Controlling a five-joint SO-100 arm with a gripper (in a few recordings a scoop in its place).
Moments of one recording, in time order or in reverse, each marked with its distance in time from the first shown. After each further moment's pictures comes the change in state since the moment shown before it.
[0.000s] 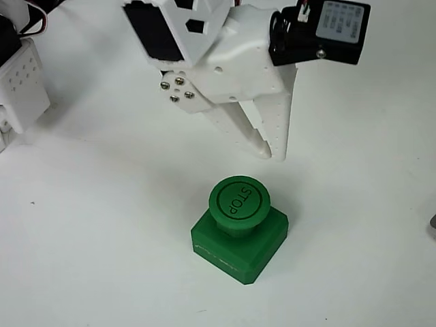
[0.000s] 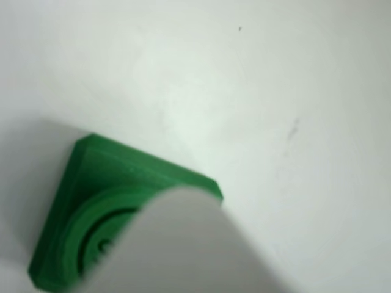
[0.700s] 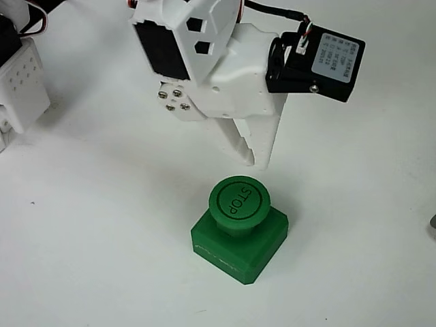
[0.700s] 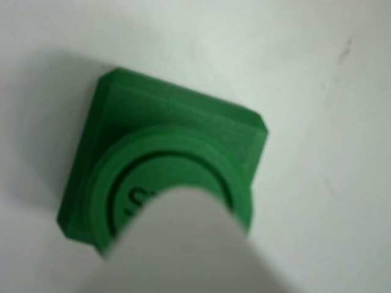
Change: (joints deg) arm 0.0 -1.5 6.9 1.1 3.6
